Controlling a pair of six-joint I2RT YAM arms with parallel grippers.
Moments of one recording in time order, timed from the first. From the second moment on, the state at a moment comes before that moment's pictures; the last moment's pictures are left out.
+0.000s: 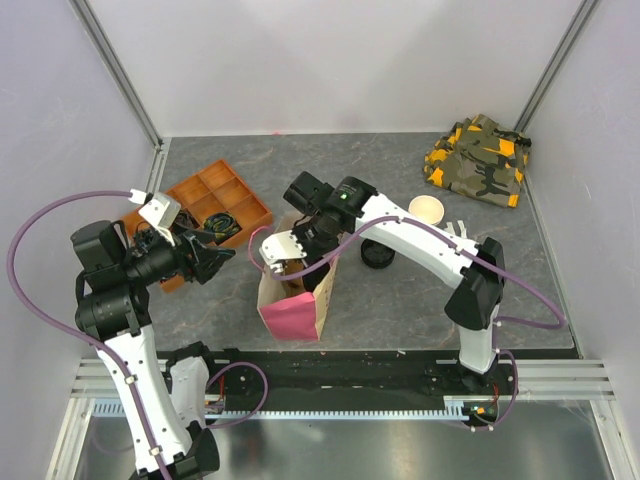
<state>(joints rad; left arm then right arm) 0.39 0.71 1.16 -0.97 1.10 0.25 0.95 1.91 1.93 -1.20 -0.21 -1.20</state>
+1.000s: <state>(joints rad) 0.39 0.82 0.99 -0.61 1.04 0.06 0.54 1.69 1.96 -0.77 -0.40 -0.44</state>
